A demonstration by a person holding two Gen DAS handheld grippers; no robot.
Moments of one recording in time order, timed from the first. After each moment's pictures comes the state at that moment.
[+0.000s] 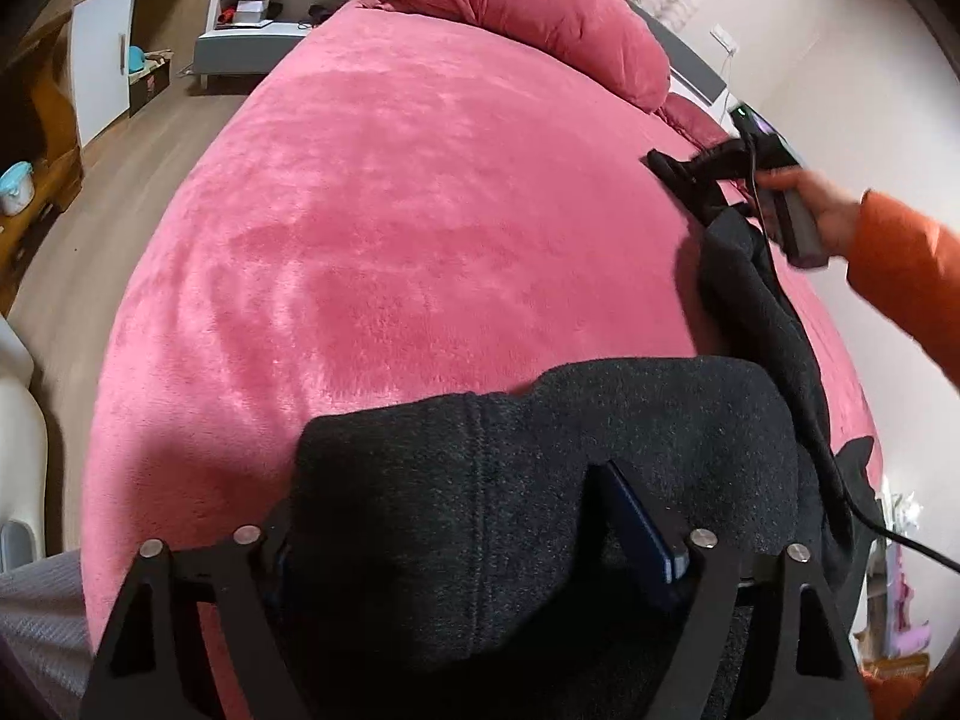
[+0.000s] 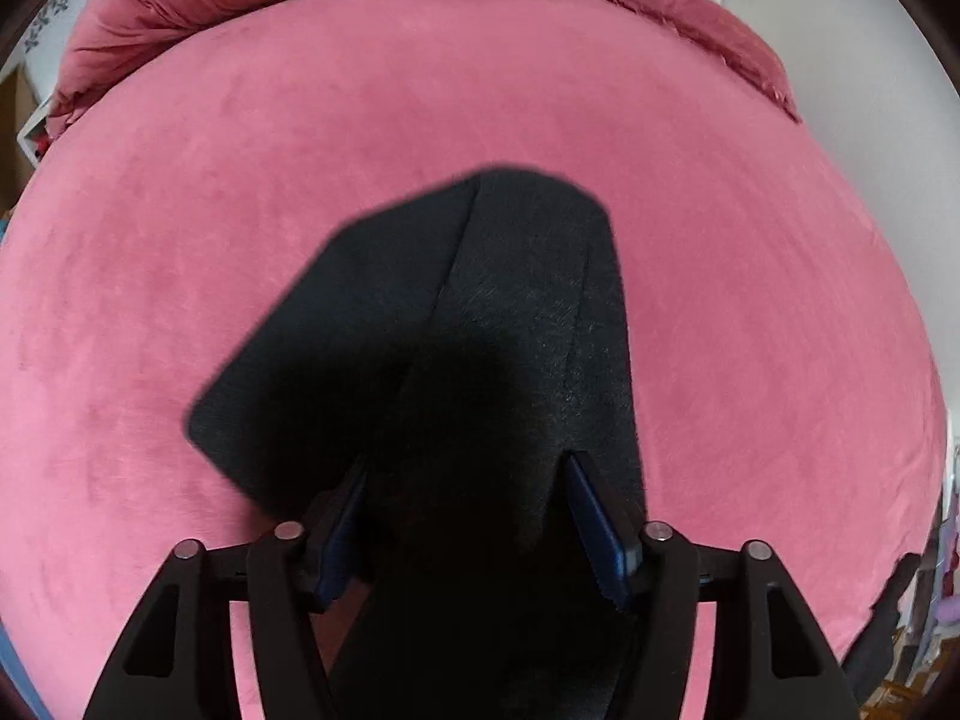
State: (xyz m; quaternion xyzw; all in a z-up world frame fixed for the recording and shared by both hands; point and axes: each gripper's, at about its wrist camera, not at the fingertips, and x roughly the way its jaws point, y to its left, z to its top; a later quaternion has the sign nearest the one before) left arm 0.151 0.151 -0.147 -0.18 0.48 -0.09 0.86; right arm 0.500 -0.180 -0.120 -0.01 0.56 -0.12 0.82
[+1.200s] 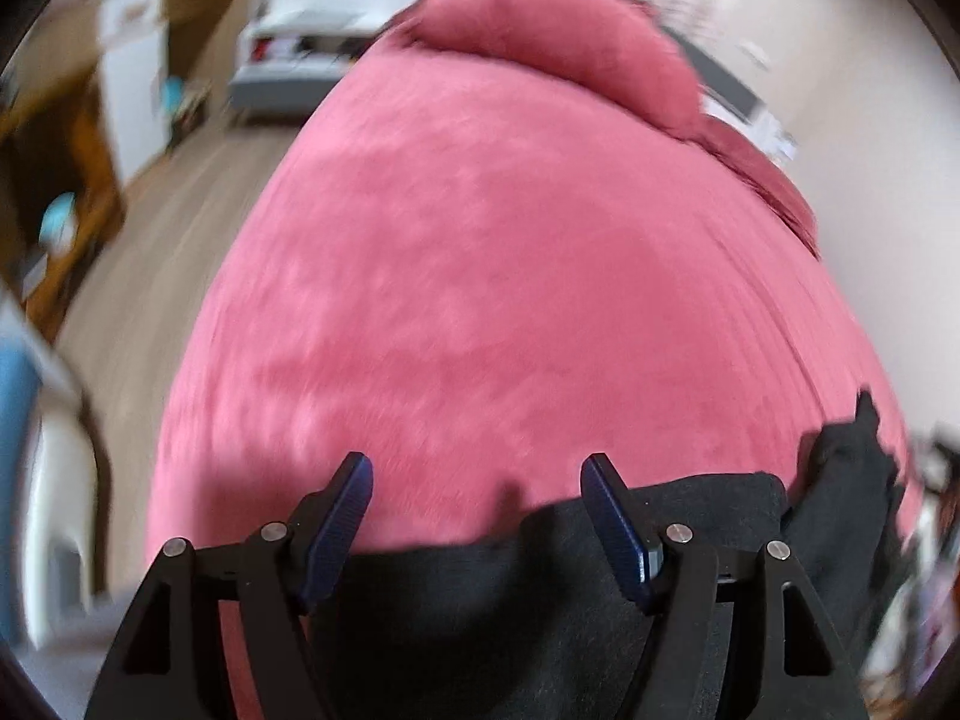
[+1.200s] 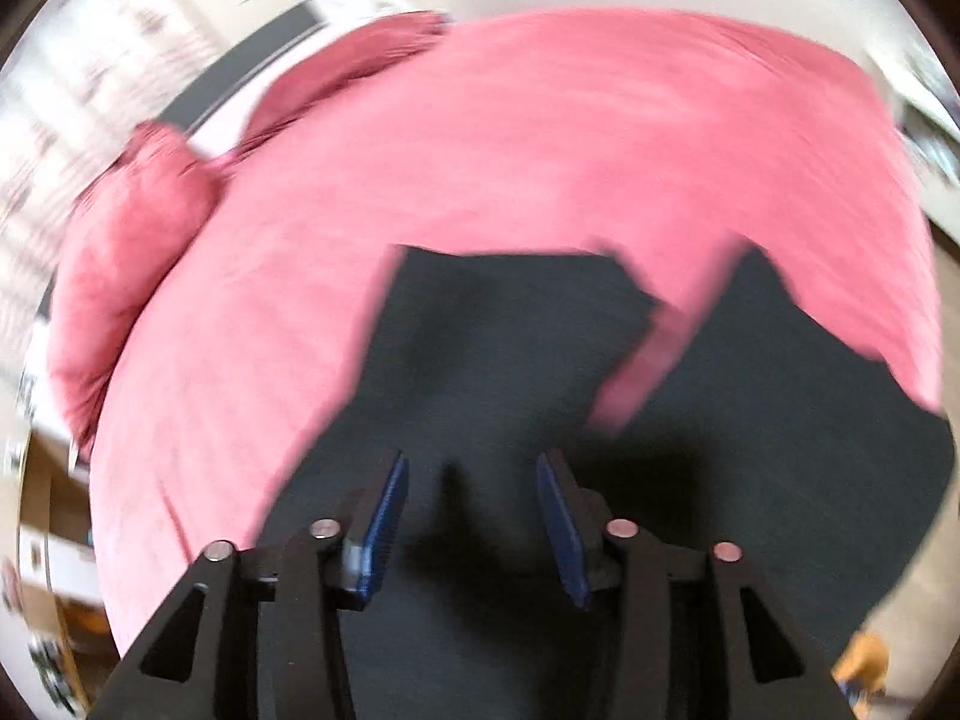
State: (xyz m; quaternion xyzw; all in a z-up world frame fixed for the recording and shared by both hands) left arm 0.188 0.139 -0.094 -0.13 0.45 -0.03 0.88; right arm 0.180 -0.572 -0.059 0.30 0.42 -0.18 0.84
